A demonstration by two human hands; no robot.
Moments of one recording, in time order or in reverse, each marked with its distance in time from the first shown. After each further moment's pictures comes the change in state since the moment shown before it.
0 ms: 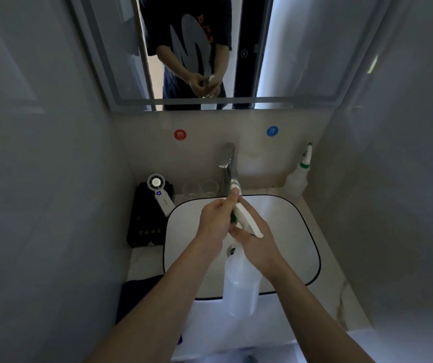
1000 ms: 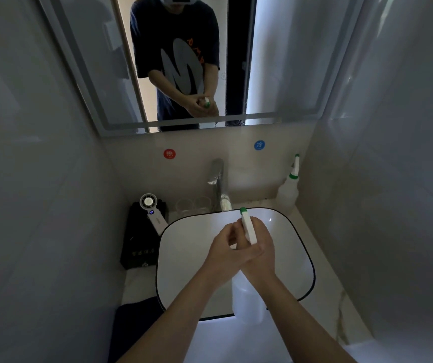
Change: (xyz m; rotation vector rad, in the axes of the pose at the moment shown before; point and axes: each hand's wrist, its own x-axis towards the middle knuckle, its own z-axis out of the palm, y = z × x) left_hand -0.022 -0.029 0.016 0.360 -0.247 0.168; right_hand 0.015 0.022 -0.004 -0.368 0.377 -0.059
